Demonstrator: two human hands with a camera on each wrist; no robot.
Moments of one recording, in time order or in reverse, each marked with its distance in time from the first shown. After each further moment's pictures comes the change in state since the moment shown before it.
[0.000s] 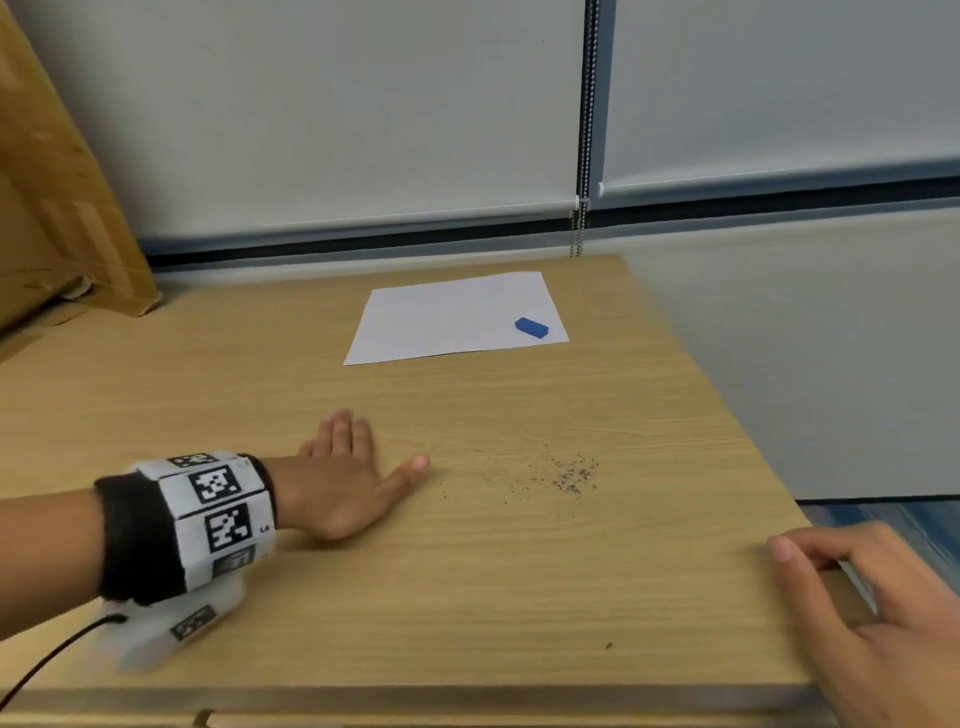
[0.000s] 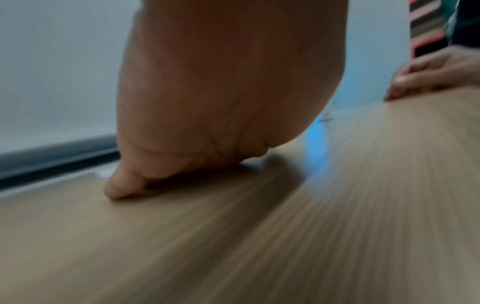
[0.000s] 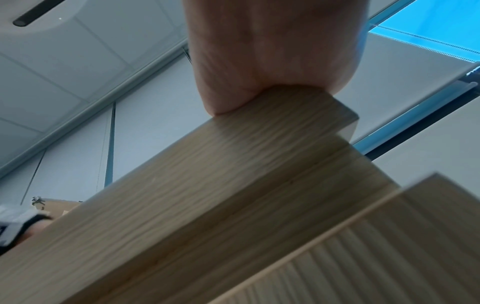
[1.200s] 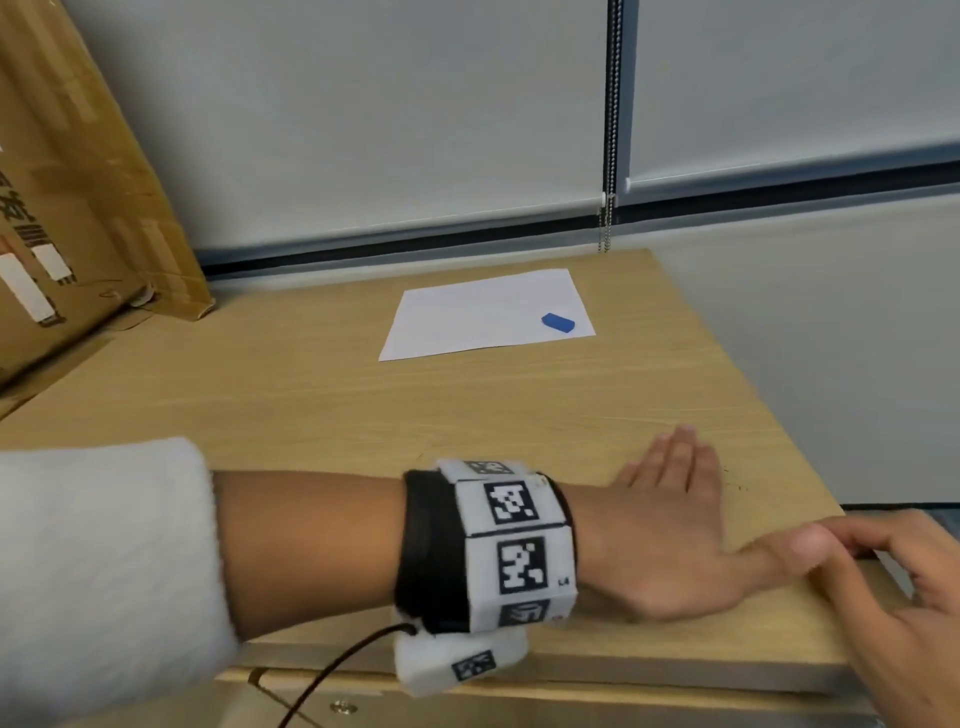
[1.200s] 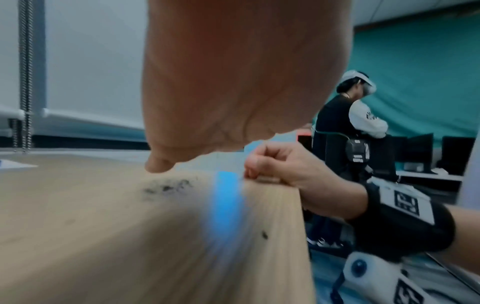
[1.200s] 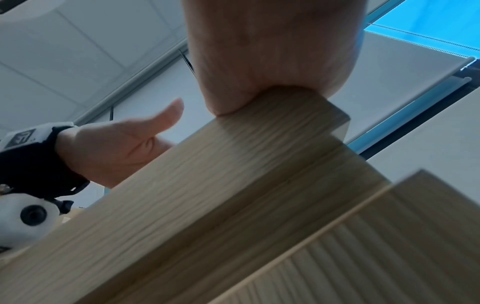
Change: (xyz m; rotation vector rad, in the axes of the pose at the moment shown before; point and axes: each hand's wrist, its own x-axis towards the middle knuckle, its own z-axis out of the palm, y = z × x) left_hand -0.062 0.165 0.012 0.005 -0.082 0.664; right_hand -0.003 0.019 0.004 0.087 0.019 0.003
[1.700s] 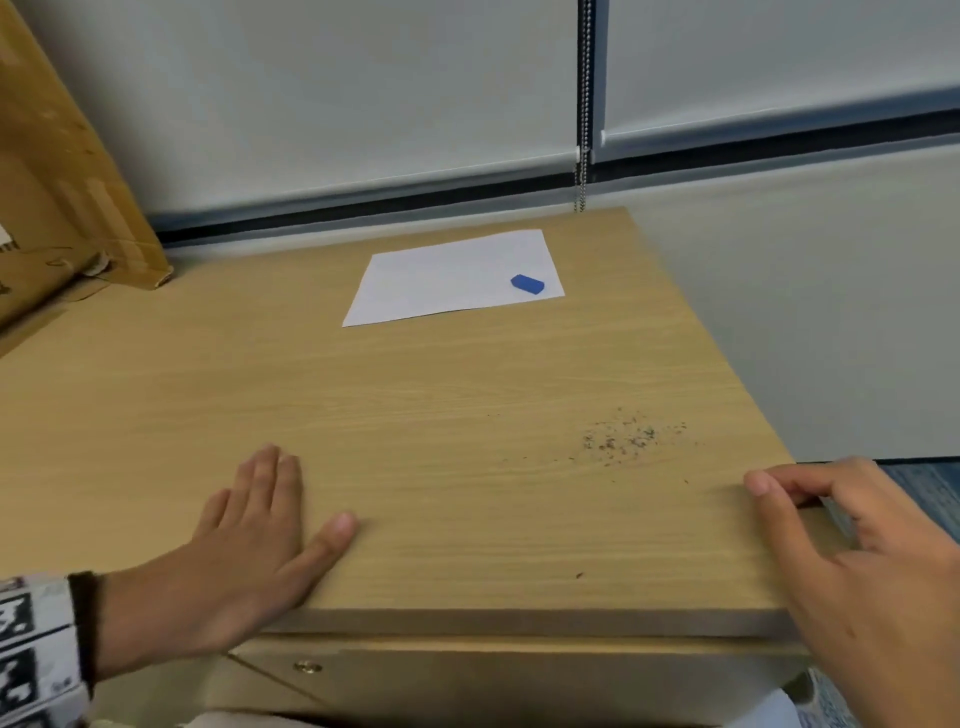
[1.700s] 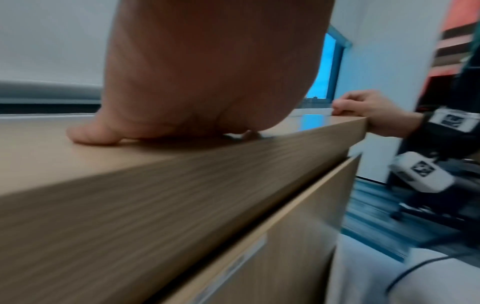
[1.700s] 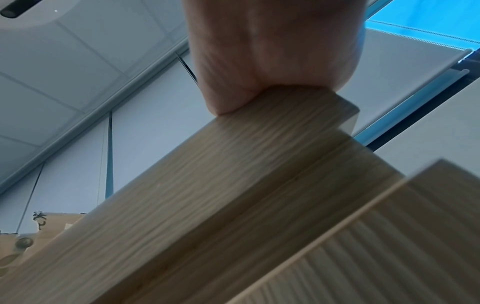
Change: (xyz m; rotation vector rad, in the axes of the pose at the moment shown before) left_hand -0.124 -0.146 0.058 -0.033 0.062 -0.687; right_hand -0.001 -0.021 -0.006 -0.072 -0.033 0.081
